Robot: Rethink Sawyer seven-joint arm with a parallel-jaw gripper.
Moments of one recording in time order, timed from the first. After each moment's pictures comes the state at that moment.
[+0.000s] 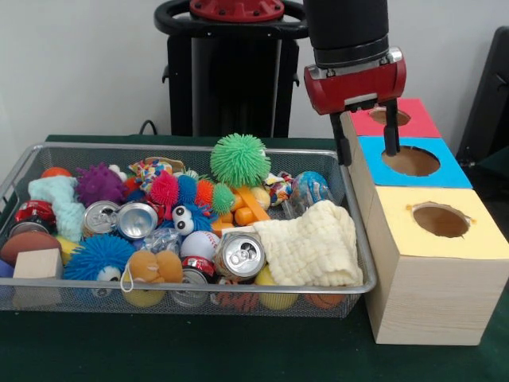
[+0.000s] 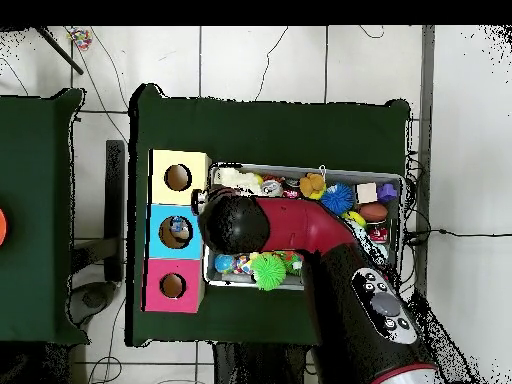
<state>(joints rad) -0.48 -0.79 0.47 1.82 -0.12 0.45 1.65</state>
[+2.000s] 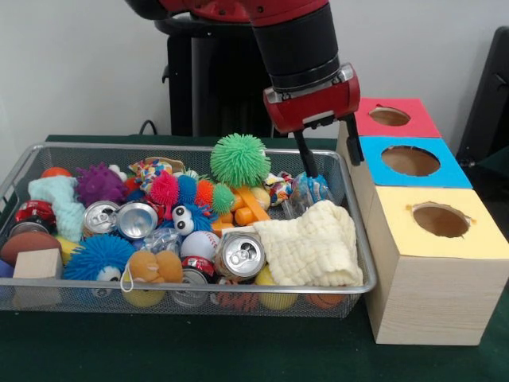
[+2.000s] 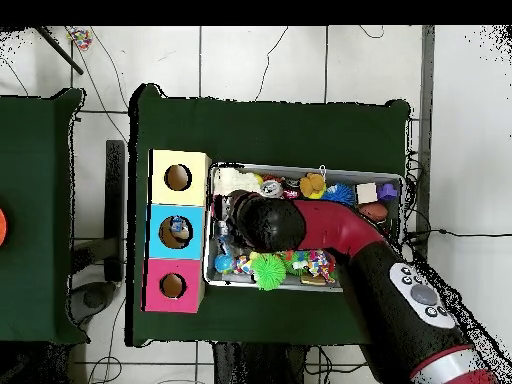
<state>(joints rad) -0.67 -0.70 0.61 1.83 -0.21 0.49 1.65</state>
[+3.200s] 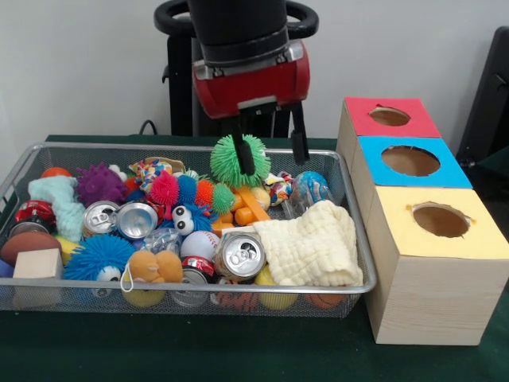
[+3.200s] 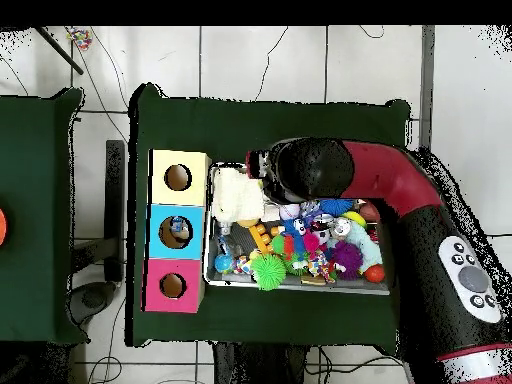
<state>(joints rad) -0.68 -0.70 0.62 1.50 -0.29 0.83 1.65</state>
